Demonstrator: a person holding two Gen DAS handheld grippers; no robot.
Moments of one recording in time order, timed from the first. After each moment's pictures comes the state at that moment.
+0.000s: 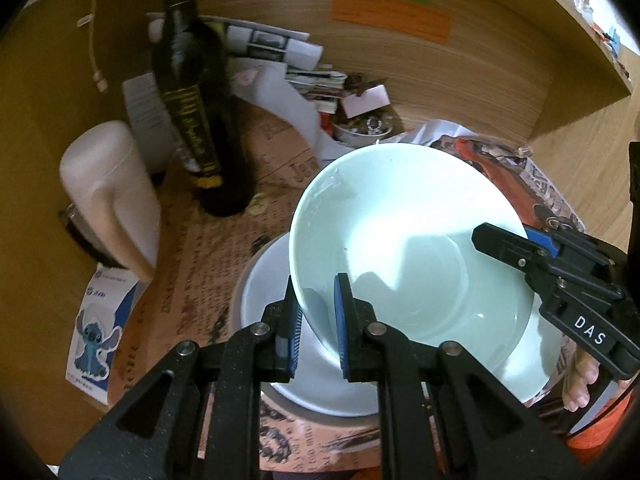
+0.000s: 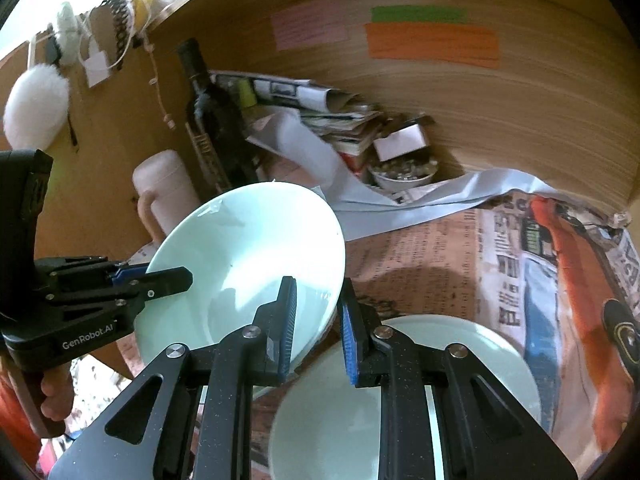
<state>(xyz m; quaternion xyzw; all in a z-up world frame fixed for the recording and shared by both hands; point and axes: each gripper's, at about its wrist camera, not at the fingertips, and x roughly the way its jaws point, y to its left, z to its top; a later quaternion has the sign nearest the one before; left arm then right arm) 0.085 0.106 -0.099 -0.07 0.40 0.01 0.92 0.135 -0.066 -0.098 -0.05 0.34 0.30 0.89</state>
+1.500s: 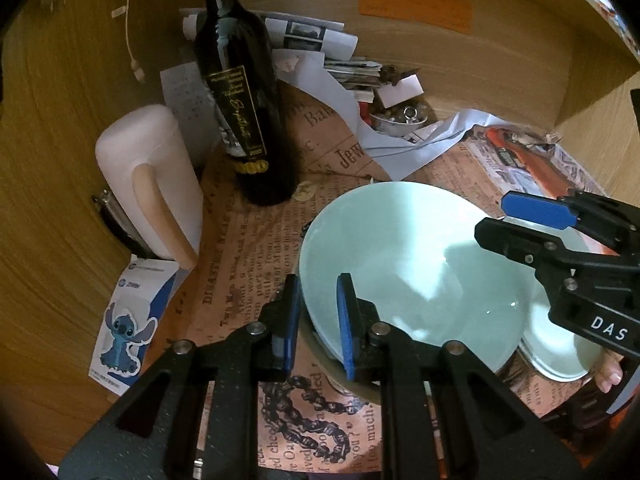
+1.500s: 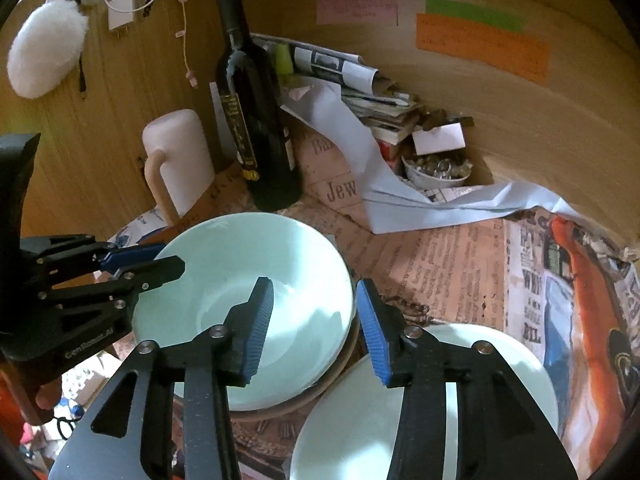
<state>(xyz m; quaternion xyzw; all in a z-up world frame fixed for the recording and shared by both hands) 0.070 0.124 -0.124 -0.04 0.39 0.05 0.92 0.132 -0.028 -0.110 -0.12 0.34 0.31 0.88</state>
